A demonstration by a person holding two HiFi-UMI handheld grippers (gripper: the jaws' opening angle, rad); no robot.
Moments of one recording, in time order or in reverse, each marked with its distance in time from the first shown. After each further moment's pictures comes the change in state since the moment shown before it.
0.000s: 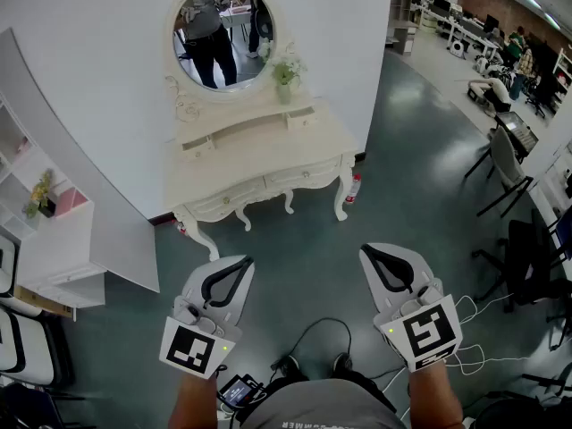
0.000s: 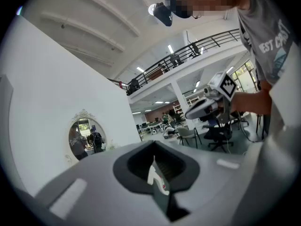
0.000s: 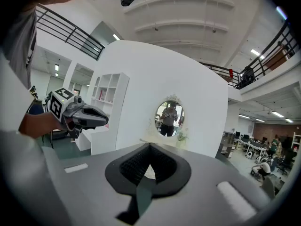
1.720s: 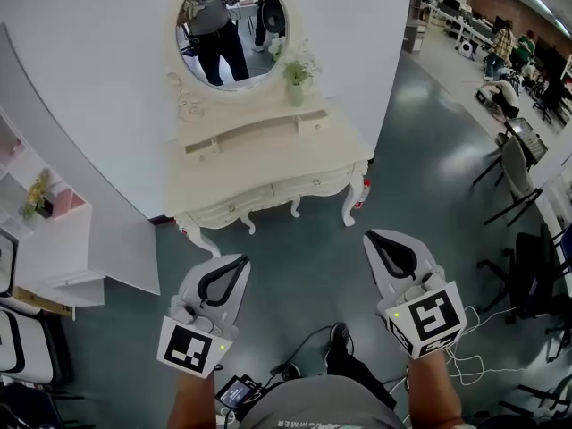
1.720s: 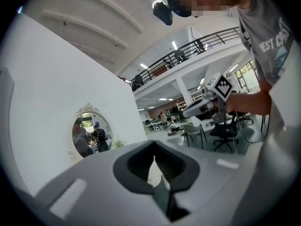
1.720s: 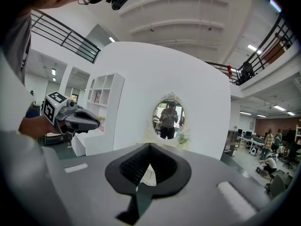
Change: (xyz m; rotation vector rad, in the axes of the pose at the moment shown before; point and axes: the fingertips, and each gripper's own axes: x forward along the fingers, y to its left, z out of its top) left arm 0.045 0.079 -0.034 -0.004 0.030 0.043; right arm 0.107 -0.038 0.007 0.067 -0.042 0.007
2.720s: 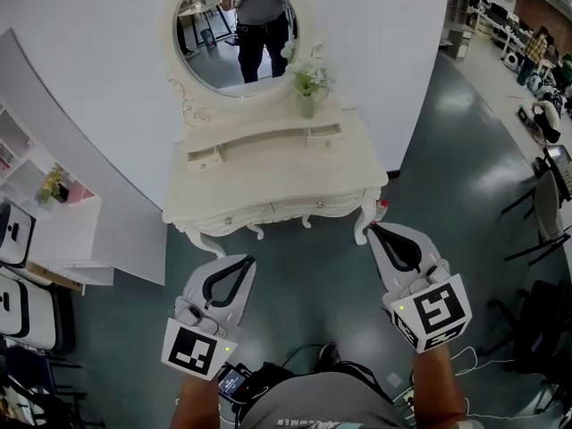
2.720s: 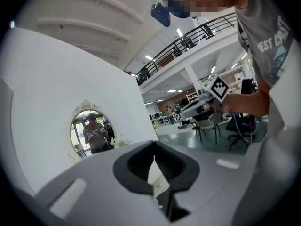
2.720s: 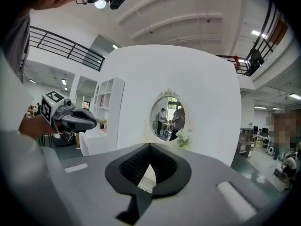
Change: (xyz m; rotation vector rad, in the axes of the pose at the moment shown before) left arm 0.170 -0.005 0.025 0.018 0.098 0.139; right arm 0.092 -0.174 -0.029 0.019 -0.042 0.171
